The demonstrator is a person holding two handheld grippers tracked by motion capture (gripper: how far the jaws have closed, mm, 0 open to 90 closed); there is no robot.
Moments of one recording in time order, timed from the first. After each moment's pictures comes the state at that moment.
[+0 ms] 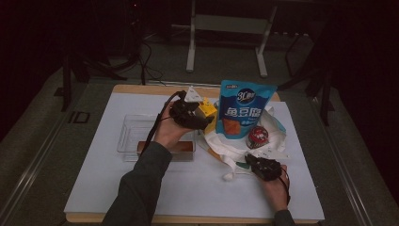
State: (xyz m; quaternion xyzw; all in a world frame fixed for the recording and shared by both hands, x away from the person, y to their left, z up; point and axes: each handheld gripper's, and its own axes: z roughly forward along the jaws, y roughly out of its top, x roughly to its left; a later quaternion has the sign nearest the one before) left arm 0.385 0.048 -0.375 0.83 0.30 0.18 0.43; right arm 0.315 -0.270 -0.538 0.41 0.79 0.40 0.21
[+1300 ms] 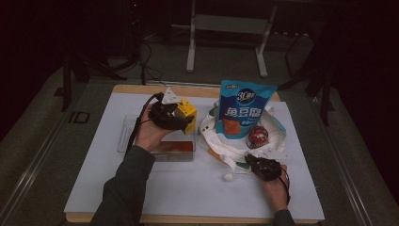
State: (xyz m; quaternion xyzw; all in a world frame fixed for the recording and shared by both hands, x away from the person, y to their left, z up) left arm 0.378 0.103 -0.386 0.82 0.34 0.21 0.42; right arm 0.315 -0.270 -0.538 0.41 0.79 0.39 0.21
